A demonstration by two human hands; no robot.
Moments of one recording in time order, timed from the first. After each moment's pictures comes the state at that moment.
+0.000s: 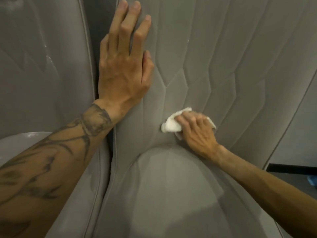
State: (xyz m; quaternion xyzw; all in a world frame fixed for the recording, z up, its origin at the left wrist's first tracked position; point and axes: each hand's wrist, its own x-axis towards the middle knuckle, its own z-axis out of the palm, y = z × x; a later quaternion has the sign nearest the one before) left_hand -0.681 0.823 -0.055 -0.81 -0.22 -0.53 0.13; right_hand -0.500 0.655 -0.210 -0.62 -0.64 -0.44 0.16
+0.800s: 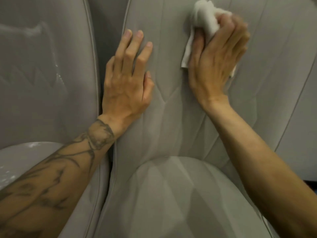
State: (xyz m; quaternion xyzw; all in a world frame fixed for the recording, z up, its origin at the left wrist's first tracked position) left_hand -0.678 0.828 -0.060 -0.80 -0.21 -0.55 0.13; right_hand -0.507 0.739 0.000 -0.66 -0.32 -0.54 0.41
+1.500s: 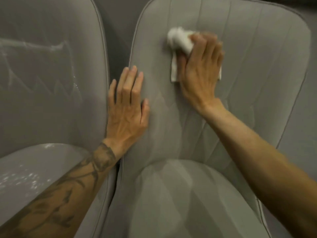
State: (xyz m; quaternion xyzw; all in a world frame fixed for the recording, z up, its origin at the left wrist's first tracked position) left_hand -0.710 0.815 -0.093 -0.82 -0.25 -0.52 0.09; right_hand -0.525 0.749 0.004 -0.66 -0.42 -0.51 0.36
